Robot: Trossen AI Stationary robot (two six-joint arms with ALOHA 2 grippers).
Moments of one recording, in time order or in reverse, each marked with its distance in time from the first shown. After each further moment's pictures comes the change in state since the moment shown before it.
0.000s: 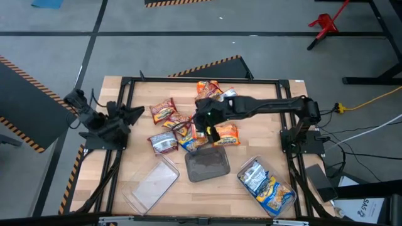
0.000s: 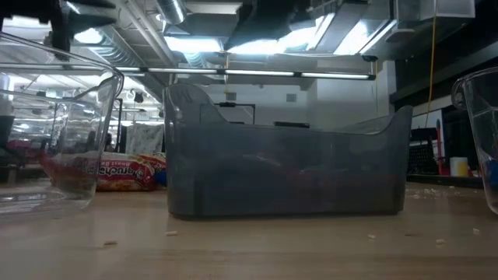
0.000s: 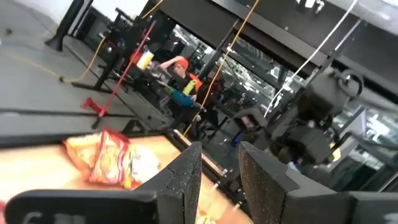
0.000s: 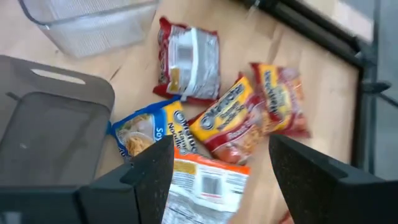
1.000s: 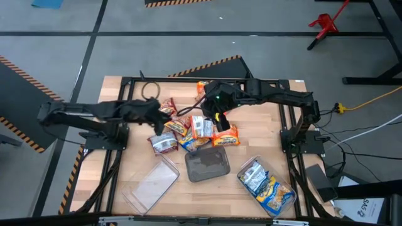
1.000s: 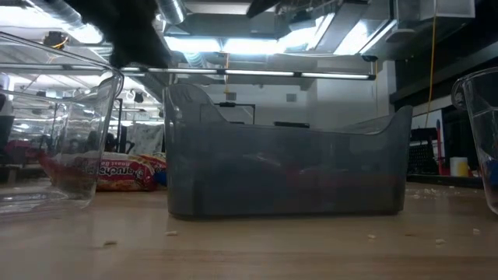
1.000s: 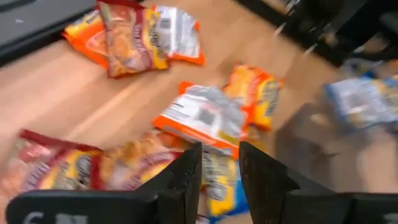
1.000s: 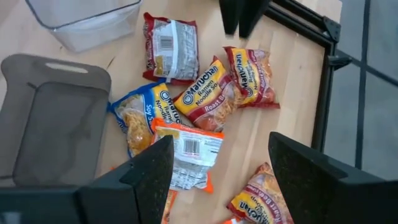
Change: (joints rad) left arm 0.794 0.742 0.465 -0.729 1.017 -0.261; right arm -0.045 0.000 0.313 -0.373 0.018 0.028
